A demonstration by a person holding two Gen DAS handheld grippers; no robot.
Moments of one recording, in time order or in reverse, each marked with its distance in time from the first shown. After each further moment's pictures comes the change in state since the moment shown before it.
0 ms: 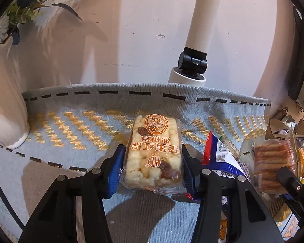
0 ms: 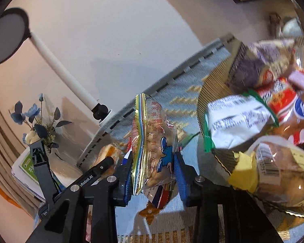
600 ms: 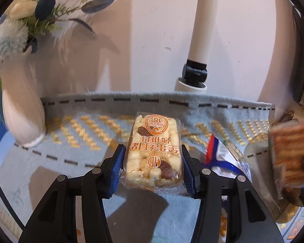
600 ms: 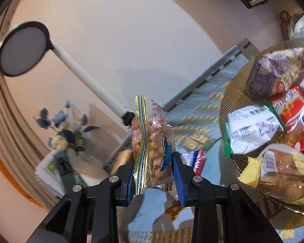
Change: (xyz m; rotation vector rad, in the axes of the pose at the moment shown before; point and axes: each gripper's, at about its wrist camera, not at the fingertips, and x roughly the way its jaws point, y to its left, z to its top) left arm -0.027 -0.003 -0.006 -0.015 -0.055 0.079; right arm -0.029 0.002 0.015 0.030 -0.001 0.220
